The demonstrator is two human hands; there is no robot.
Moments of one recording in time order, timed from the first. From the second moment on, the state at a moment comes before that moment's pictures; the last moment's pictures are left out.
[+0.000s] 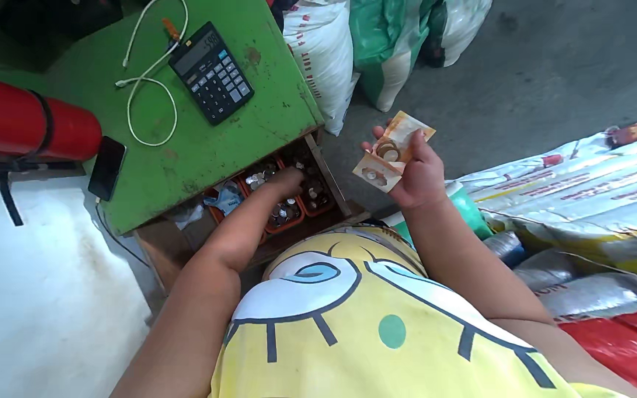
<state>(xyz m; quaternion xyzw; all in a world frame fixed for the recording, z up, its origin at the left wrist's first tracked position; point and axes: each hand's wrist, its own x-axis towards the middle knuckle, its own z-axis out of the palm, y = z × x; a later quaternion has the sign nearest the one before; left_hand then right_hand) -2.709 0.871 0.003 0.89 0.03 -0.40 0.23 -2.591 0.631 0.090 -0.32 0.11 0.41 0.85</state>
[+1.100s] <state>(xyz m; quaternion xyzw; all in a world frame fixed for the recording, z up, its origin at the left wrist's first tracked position) -2.730 0.861 0.028 0.82 0.22 -0.34 0.41 -2.595 0.672 0.109 -0.39 0.13 0.42 0.81</state>
